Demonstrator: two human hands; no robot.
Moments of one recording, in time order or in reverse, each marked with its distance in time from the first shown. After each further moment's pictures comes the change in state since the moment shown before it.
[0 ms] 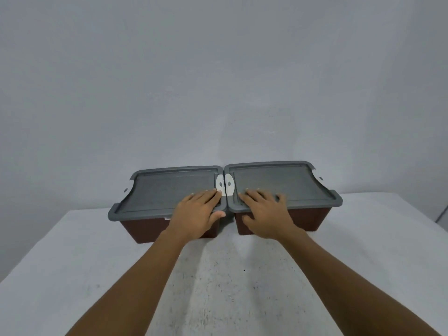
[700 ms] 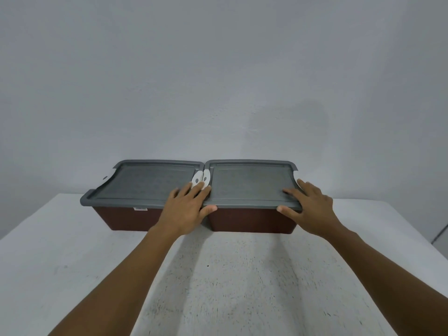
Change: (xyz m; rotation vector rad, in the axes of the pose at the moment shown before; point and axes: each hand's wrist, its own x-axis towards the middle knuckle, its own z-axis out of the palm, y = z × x) left_hand 0.021 0.067 -0.001 -0.001 -0.013 -0.200; right_hand -0.043 0.181 -0.012 0.133 0.029 0.192
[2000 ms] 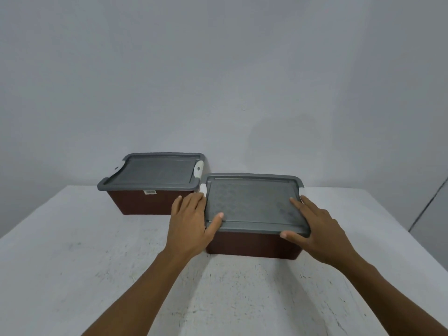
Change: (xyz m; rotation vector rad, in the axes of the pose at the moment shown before) left_hand -0.101 0.071 -0.004 -0.231 0.331 -0.098; right_hand -0.140 -0.004 -0.027 0.109 -0.029 0.009
